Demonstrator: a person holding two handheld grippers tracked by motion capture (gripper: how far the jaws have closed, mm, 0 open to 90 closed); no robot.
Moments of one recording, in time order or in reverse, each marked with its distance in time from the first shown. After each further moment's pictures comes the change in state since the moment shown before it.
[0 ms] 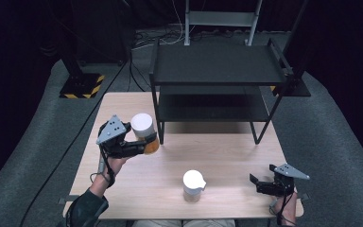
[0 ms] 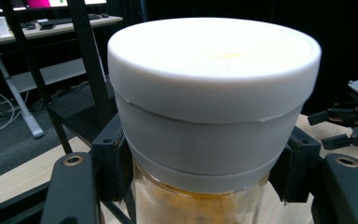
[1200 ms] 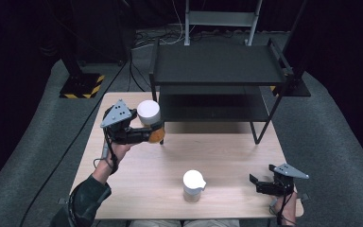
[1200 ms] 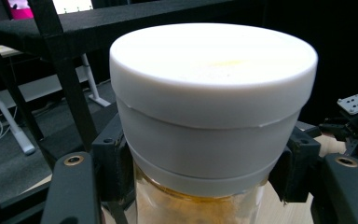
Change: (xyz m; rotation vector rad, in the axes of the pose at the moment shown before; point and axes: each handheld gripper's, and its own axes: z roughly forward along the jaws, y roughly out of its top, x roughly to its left) left arm 0.012 0.039 0.017 -0.015 -0.048 0.035; right arm -0.001 0.002 0.001 0.010 0.005 -0.001
